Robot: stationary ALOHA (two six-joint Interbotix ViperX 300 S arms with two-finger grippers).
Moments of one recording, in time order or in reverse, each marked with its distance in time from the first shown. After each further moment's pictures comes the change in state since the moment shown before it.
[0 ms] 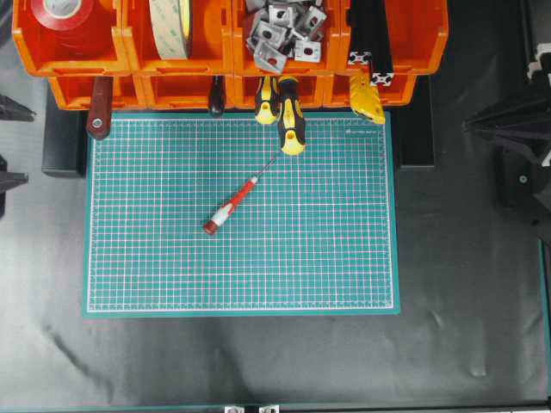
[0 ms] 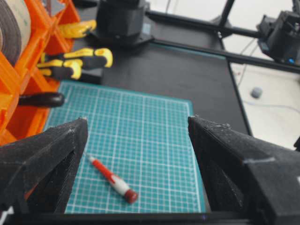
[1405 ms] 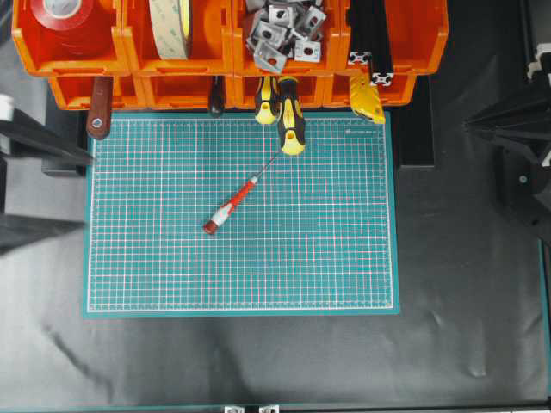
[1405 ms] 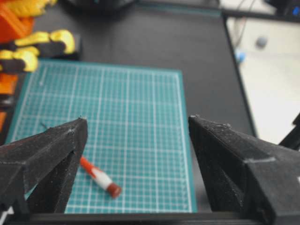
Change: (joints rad) left arm -0.044 0.252 -0.126 0.000 -0.017 0.000; right arm 0.002 0.000 0.000 0.002 0.003 0.000
